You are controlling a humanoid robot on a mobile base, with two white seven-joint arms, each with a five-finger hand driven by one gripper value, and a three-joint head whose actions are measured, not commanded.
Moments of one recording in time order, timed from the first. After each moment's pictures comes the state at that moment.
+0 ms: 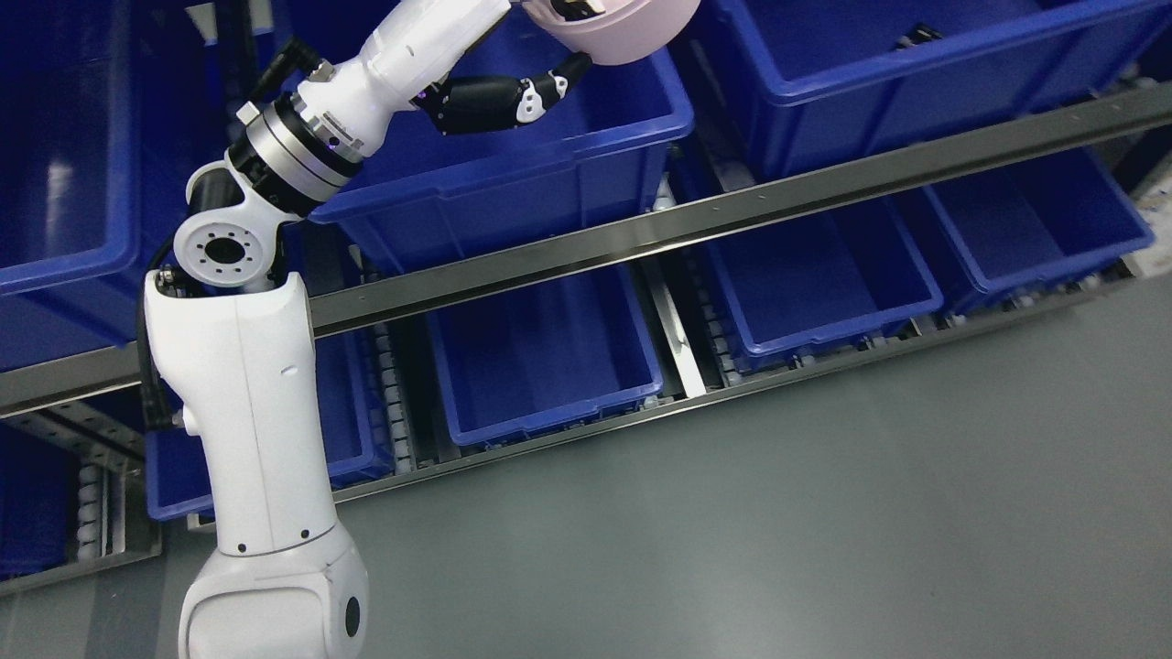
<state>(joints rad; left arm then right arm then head) -0.85 0.00 0.11 -1.55 -0.35 -0.60 -0.86 0.04 0.00 0.00 0.00 0.00 -0.25 0.00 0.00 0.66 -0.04</state>
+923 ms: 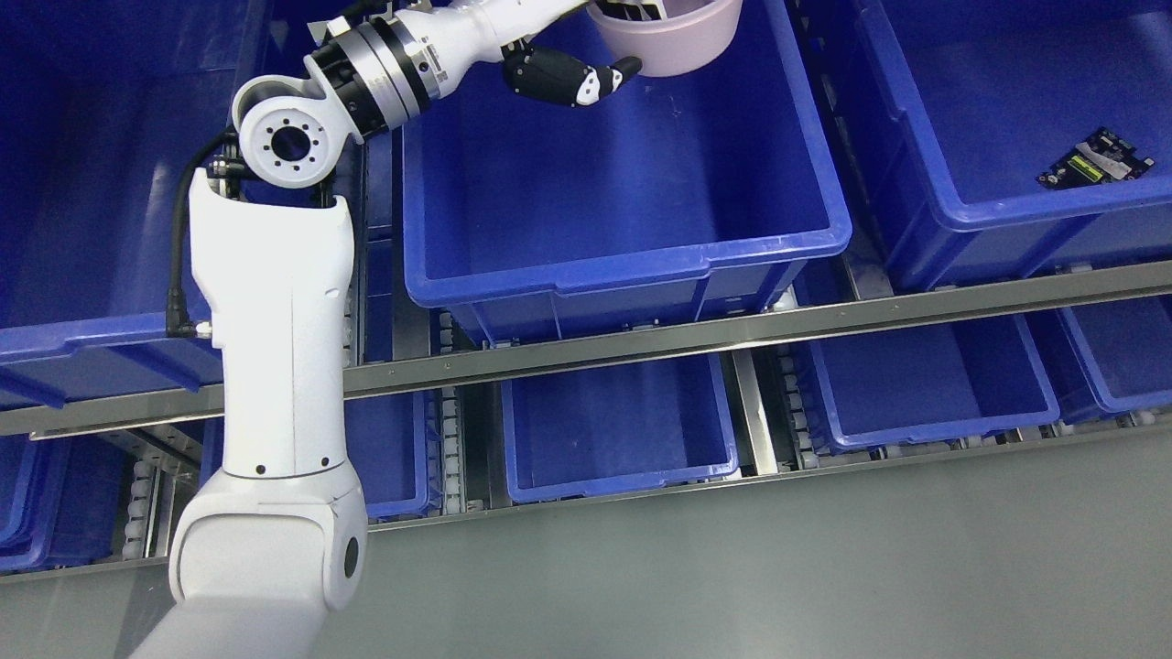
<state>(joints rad) -0.99 0.00 -0.04 -1.34 -0.54 -0.42 -0.96 0.04 0.00 0.00 0.00 0.00 -0.25 0.00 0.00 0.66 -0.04</state>
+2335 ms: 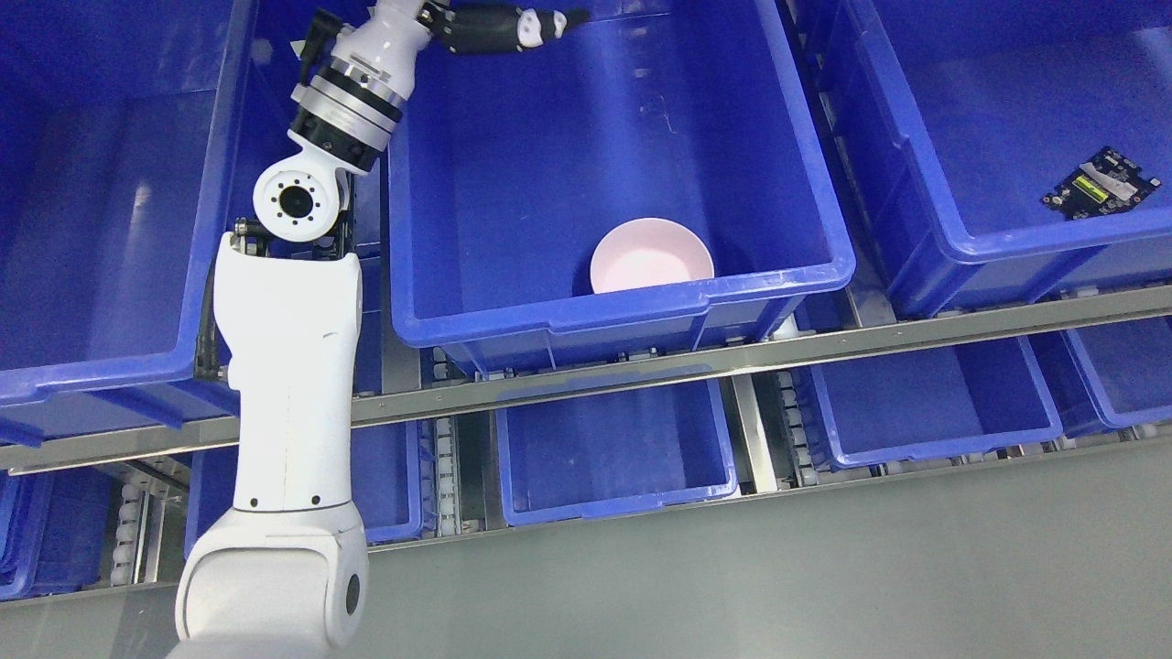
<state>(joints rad) -0.89 0.00 0.01 -1.28 -0.18 -0.35 -0.32 0.04 0.00 0.00 0.00 0.00 -0.25 0.00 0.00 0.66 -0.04</state>
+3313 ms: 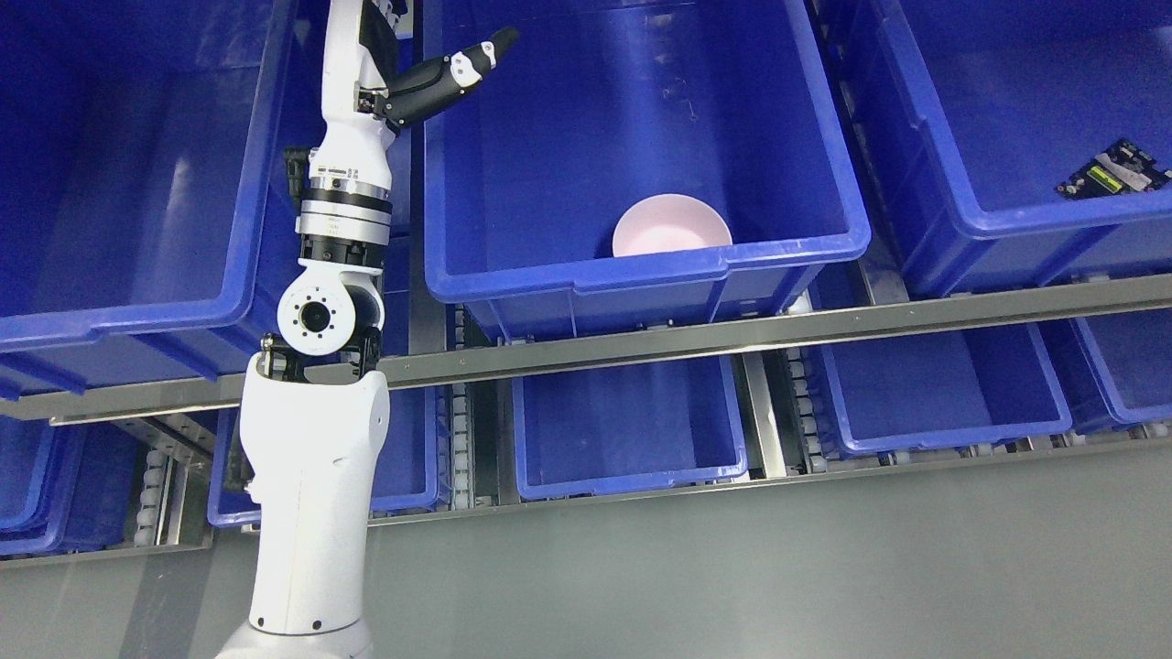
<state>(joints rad) -0.62 0.00 -0.06 -1.57 0.00 -0.16 -0.07 0.04 0.00 0.00 0.00 0.00 -0.25 0.00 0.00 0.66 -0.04</state>
